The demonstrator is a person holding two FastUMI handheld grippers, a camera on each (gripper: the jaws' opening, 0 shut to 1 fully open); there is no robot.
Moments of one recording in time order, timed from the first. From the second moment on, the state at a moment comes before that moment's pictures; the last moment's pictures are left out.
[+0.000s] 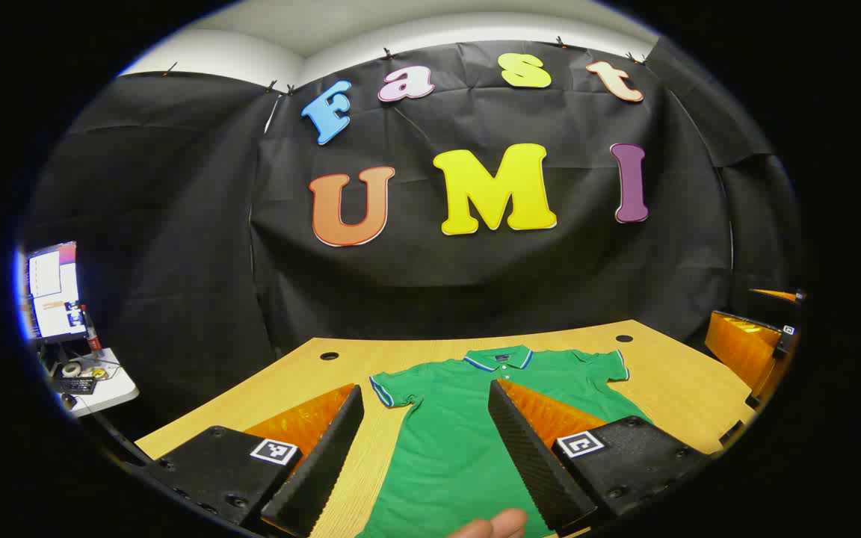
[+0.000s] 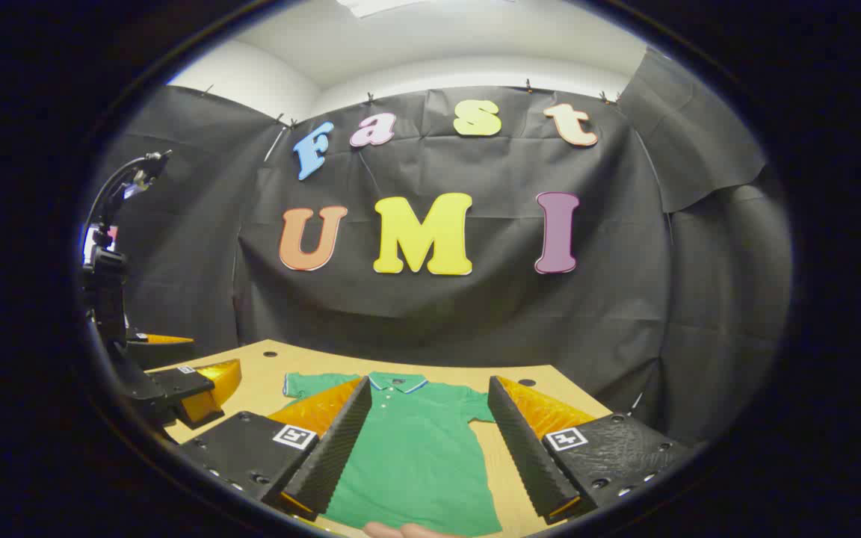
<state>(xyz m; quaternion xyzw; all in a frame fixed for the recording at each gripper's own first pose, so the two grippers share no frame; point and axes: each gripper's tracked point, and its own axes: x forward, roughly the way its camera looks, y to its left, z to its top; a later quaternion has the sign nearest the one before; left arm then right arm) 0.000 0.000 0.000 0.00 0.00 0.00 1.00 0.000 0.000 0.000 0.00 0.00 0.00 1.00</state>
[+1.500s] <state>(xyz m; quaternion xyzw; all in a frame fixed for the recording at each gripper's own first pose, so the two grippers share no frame) 0.021 -0.006 -0.023 0.01 0.02 -0.01 1.00 0.243 -0.137 -0.081 -0.01 0.10 -0.12 0.99</state>
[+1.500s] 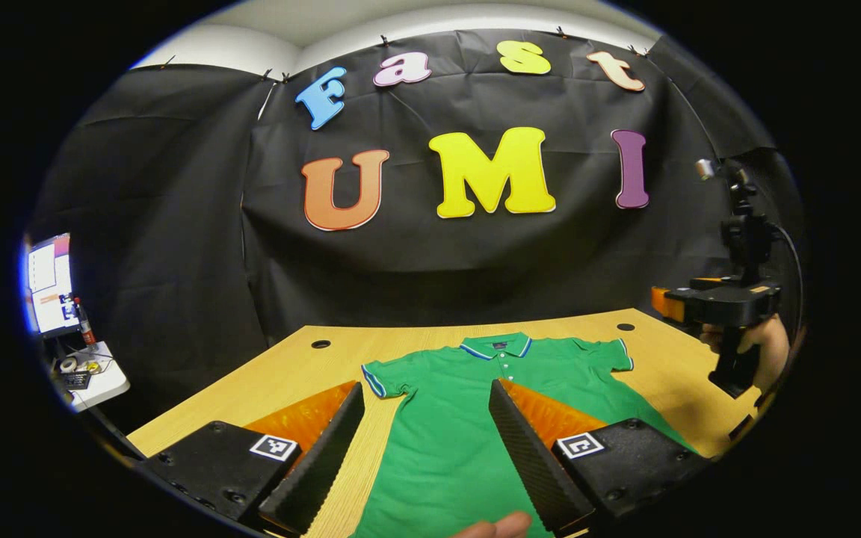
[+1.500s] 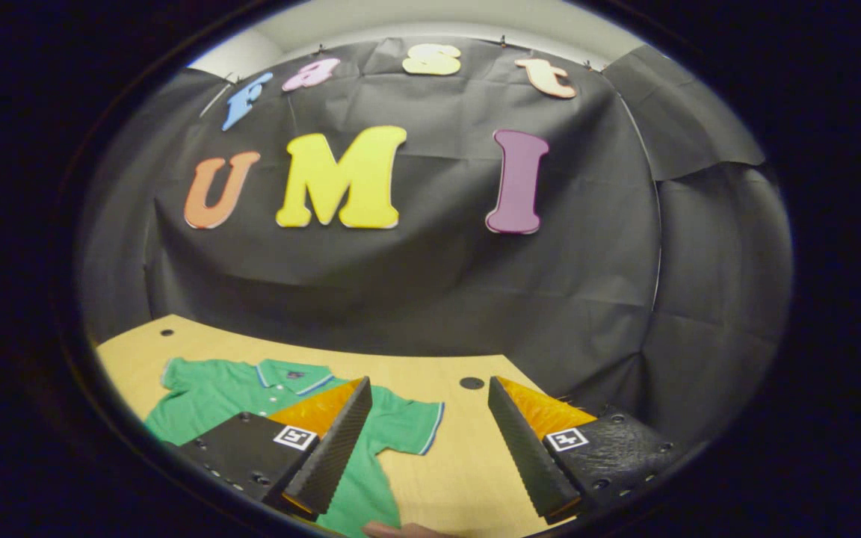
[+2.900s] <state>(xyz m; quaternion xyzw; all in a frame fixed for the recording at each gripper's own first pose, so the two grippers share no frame) 0.037 0.013 -0.039 0.00 0.05 0.00 1.00 0.371 -0.152 -0.207 0.02 0.29 -0.12 0.95</state>
